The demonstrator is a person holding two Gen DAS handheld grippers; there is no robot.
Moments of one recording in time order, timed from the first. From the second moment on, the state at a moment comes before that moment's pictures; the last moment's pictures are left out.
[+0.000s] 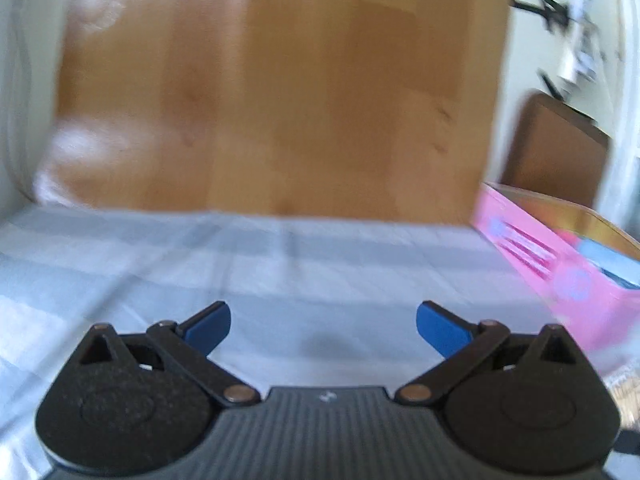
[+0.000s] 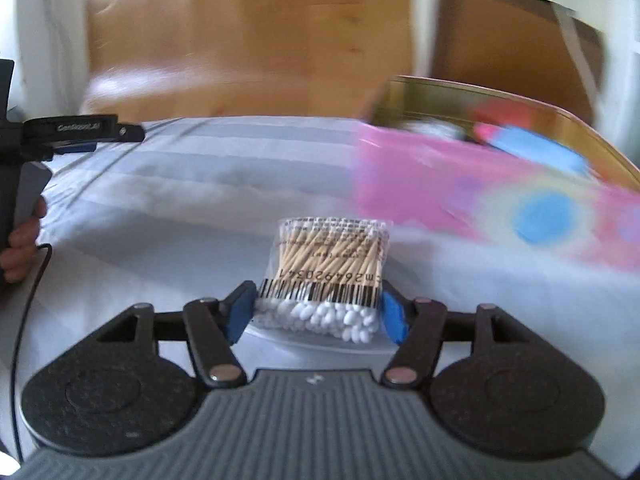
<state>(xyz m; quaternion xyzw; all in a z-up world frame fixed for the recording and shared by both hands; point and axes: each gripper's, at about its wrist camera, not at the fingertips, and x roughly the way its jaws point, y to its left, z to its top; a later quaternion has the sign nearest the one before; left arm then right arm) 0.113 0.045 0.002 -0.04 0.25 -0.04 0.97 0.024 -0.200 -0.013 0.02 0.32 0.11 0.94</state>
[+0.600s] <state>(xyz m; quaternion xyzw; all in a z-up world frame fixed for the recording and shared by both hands) 0.063 -0.145 -0.004 -0.03 0.40 -0.30 0.87 -0.010 -0.233 -0.028 0.01 0.27 0.14 0.95</state>
